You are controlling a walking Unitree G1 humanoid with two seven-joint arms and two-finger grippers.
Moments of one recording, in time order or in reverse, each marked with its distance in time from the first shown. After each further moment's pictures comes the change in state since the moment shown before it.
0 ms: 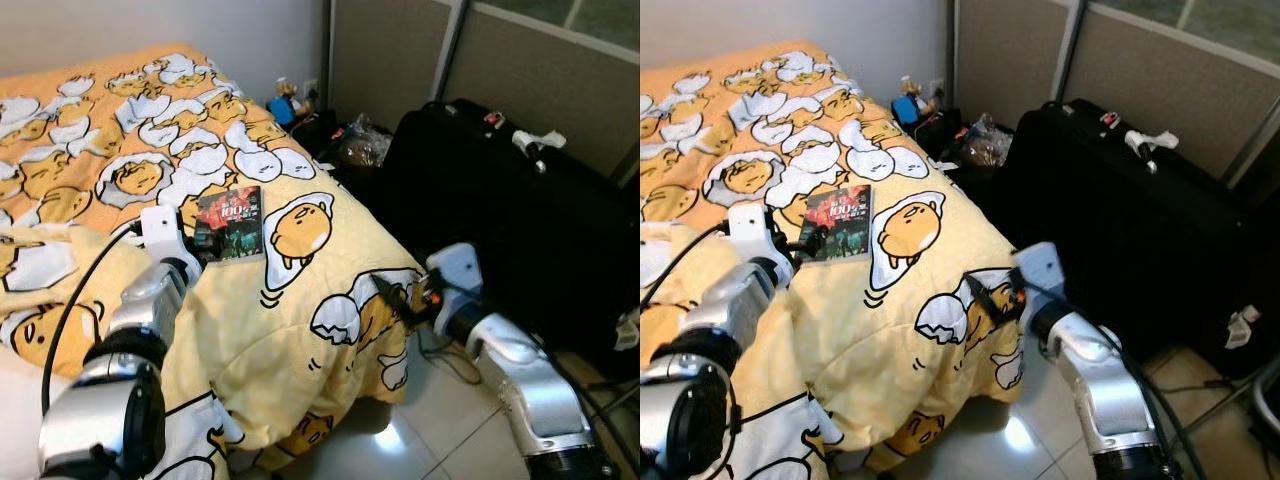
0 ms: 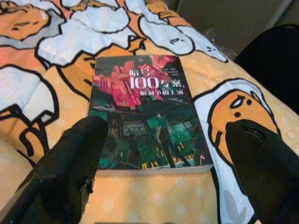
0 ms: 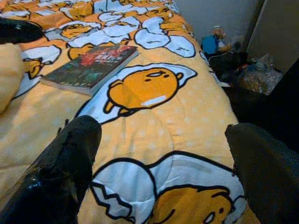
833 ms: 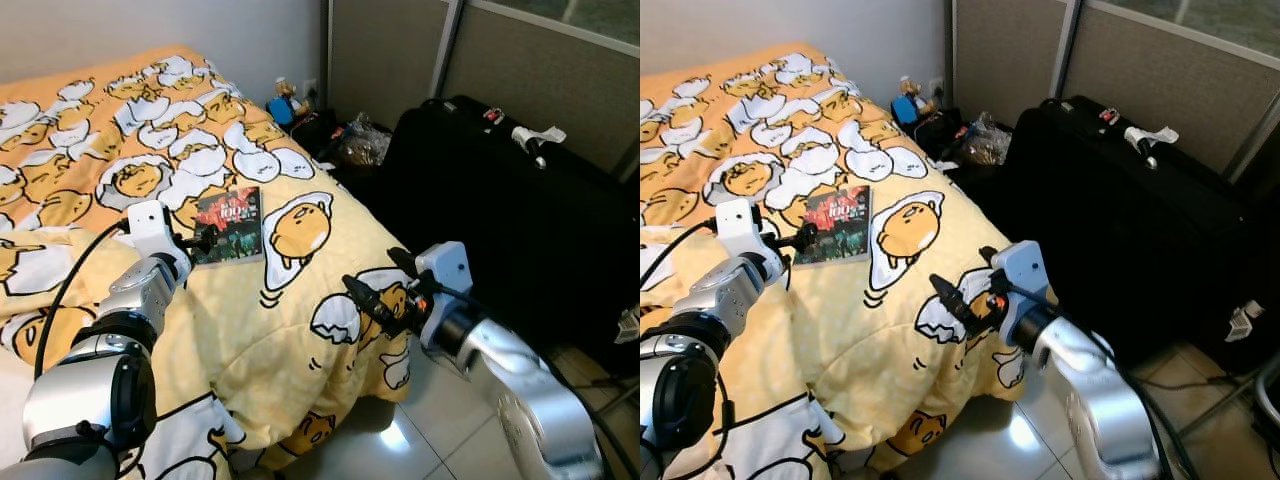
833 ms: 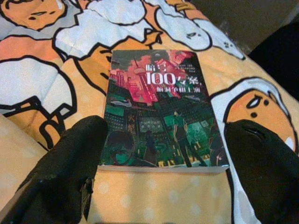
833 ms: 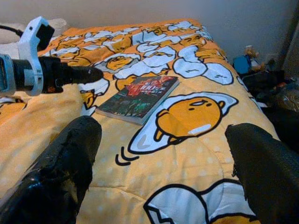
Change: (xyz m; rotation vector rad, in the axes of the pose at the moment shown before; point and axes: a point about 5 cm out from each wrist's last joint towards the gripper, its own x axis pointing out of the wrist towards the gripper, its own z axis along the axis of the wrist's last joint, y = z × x) left arm 0.000 0.015 0.008 -0.019 0.041 0.043; right arm -0.017 0.041 0.034 0.071 -0.092 0.122
